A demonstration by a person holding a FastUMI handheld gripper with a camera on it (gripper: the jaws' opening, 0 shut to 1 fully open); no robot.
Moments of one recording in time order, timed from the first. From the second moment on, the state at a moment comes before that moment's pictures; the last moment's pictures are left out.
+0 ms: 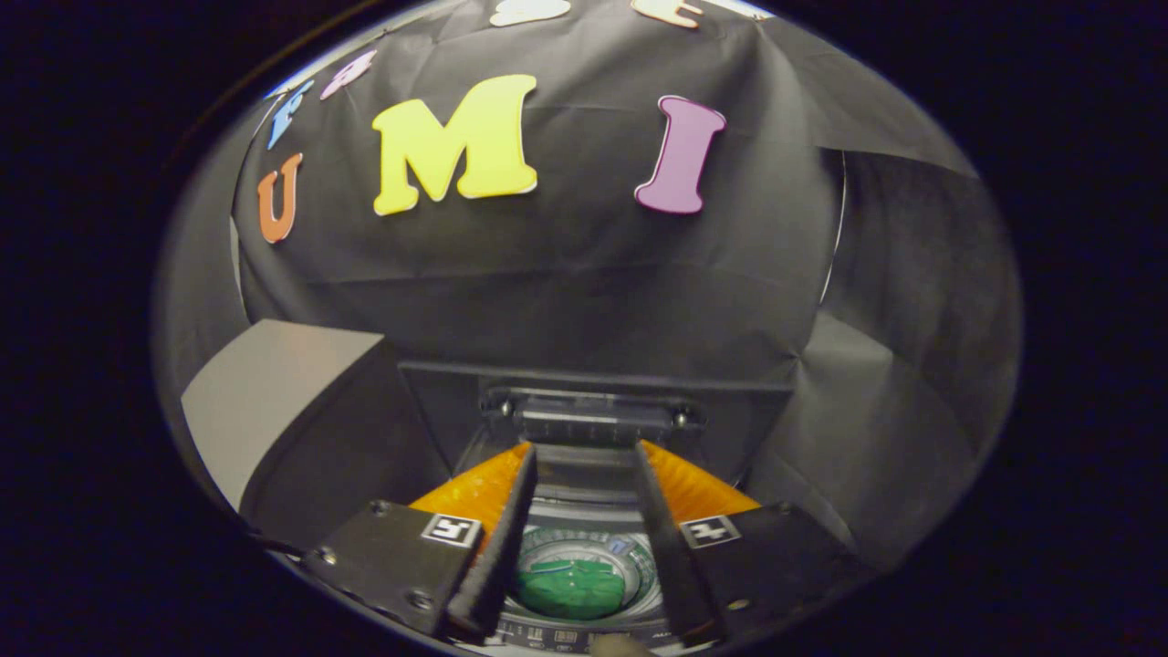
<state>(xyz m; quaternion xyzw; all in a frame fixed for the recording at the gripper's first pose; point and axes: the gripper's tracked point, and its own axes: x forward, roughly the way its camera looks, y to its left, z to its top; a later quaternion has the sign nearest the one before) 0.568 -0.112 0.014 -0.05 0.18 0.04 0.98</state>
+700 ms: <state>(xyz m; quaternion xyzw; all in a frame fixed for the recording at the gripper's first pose) 0.642 -0.105 0.048 -0.02 0.16 0.01 0.99</state>
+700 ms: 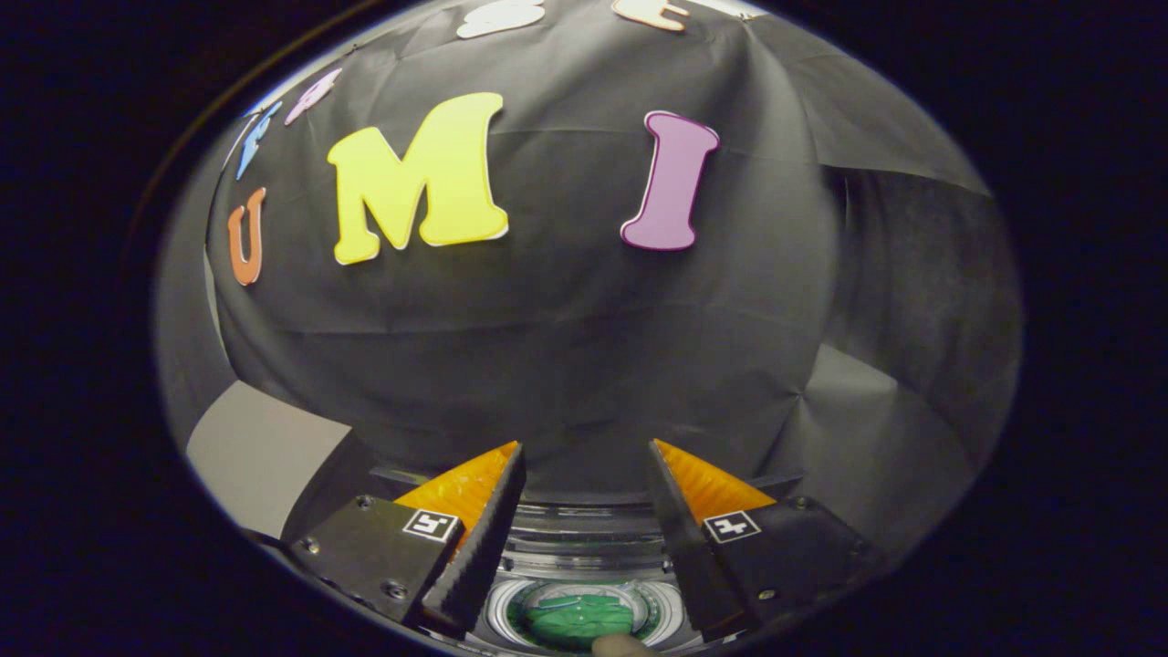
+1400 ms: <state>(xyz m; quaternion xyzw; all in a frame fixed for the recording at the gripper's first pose) 0.693 -0.114 0.007 -0.04 0.15 0.00 0.99</state>
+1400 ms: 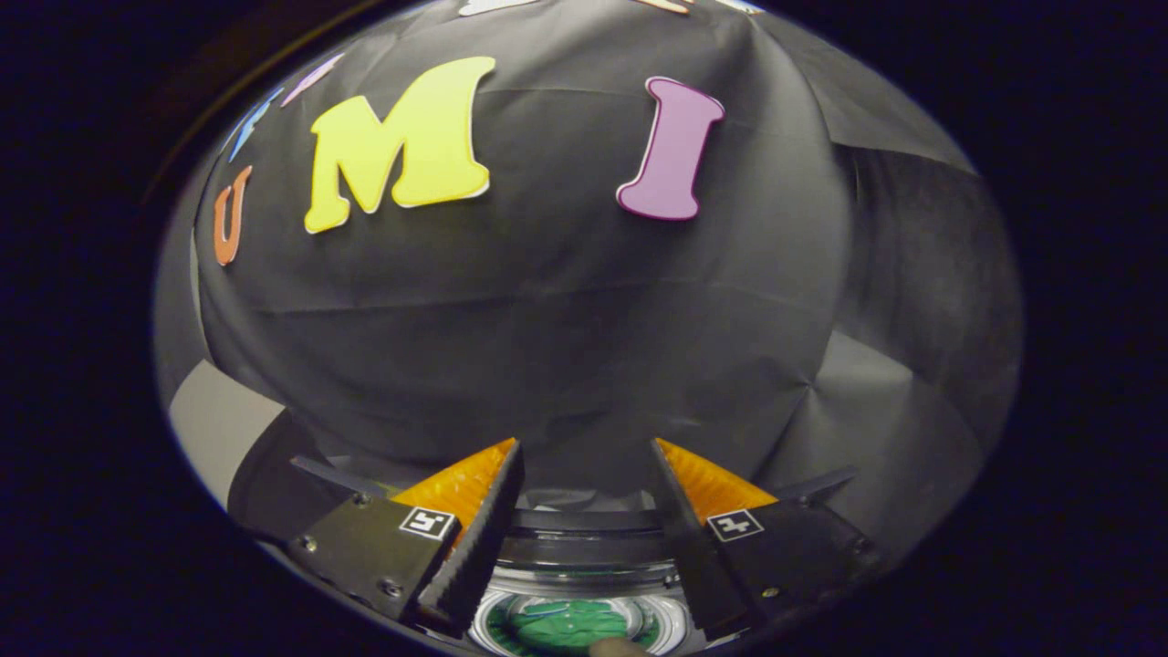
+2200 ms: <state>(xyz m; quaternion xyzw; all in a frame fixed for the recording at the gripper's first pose) 0.693 -0.113 0.021 -0.02 0.01 0.00 1.00</state>
